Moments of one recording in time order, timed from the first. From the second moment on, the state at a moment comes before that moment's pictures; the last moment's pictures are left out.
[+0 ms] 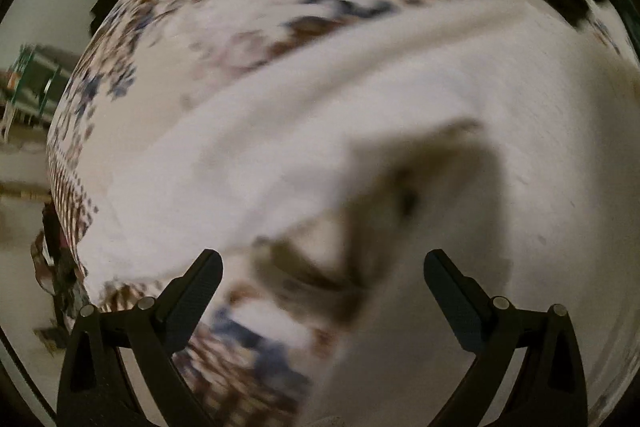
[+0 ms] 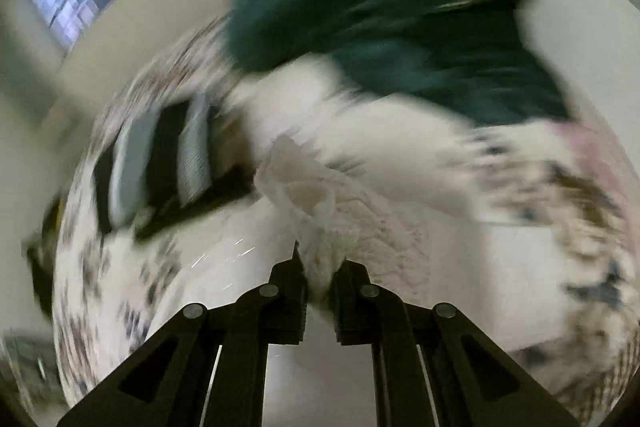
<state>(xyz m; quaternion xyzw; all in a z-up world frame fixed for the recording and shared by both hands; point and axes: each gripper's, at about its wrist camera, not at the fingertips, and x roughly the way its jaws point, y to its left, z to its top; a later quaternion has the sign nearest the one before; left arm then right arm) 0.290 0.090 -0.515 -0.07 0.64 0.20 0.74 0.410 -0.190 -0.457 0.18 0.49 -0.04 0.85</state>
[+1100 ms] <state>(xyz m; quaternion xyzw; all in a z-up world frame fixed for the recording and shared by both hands) 0.156 0.358 -0.545 -0.48 0.48 0.41 0.61 0.268 -0.120 -0.594 0.01 0.67 -0.12 0.74</state>
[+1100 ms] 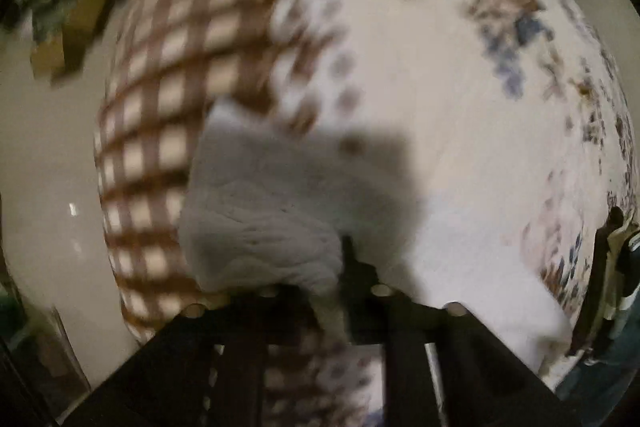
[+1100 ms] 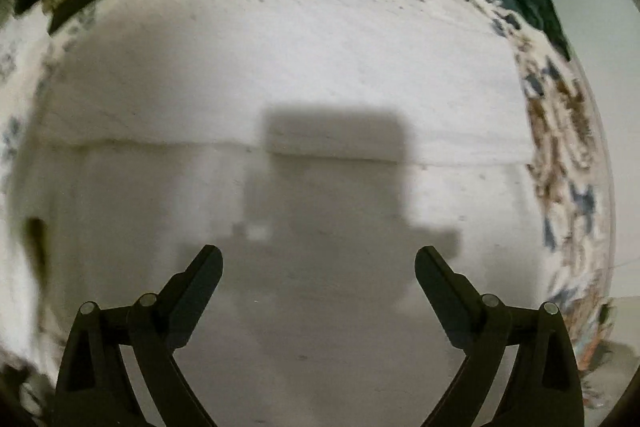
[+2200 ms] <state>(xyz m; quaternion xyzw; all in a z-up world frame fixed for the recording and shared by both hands) 0.442 -0.244 -0.451 -0.03 0.57 -0.12 0.81 0.246 -0.471 -0.577 0.25 0.63 -0.23 0.70</state>
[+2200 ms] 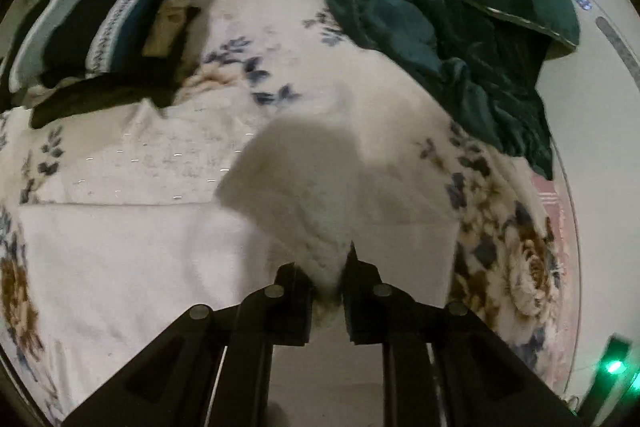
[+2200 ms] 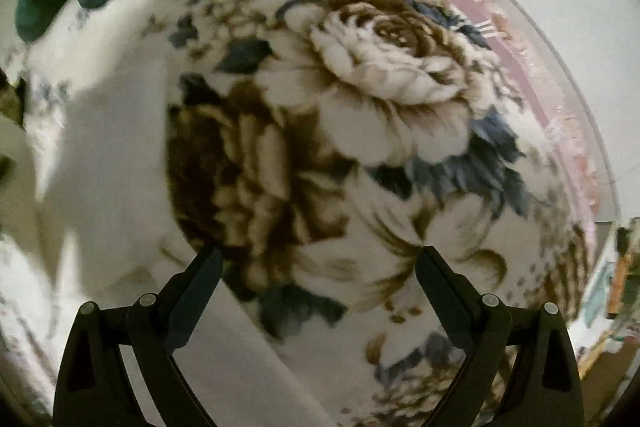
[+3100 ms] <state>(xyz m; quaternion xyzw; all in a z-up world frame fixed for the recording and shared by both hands) 0.393 0.052 -0.466 -0.07 0.56 0.22 0.79 0.438 -0.286 -0.582 0.14 0.63 -0.02 0.76</state>
